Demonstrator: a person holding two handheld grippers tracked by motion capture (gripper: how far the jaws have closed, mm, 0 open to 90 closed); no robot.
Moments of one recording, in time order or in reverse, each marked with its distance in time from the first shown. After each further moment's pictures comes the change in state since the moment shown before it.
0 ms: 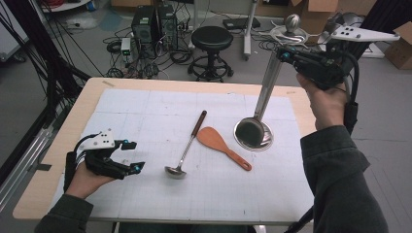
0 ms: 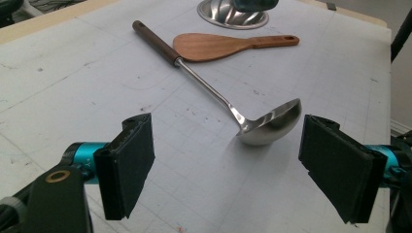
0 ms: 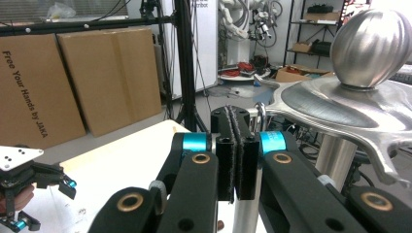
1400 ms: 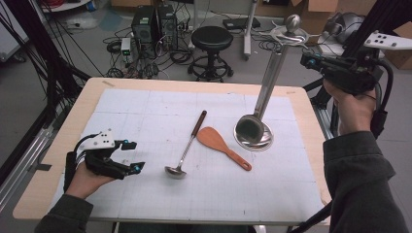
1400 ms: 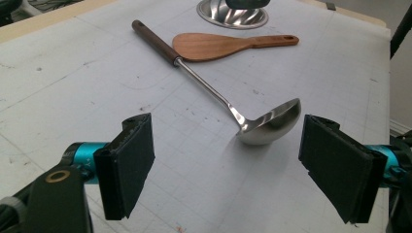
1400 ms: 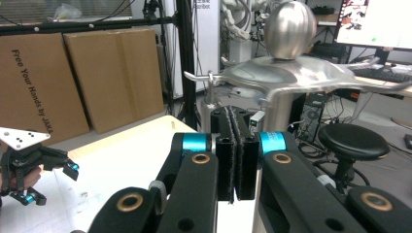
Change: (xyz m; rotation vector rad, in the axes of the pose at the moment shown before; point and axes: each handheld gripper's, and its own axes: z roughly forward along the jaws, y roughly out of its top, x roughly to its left) left arm 0.000 0.000 0.000 0.004 -0.004 0.000; right arm -0.031 -0.012 -0.045 -0.006 0.020 -0.005
